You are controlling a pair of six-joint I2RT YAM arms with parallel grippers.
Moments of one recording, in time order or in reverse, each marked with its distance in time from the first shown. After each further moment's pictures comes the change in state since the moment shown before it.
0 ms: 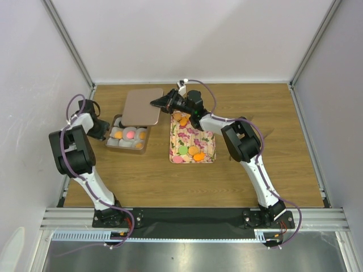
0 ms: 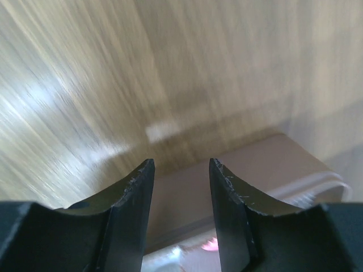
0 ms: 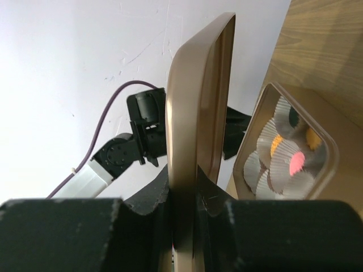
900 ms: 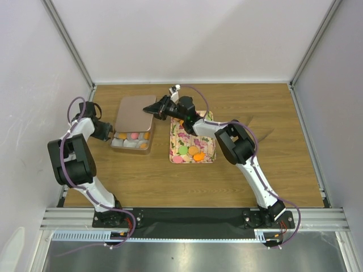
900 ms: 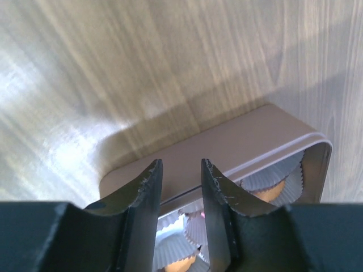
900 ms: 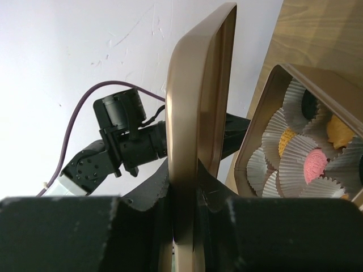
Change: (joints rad) left arm -0.034 -0.132 -0.120 0.016 0.076 -0.034; right arm 0.064 0.041 0.020 -0.005 0.057 0.006
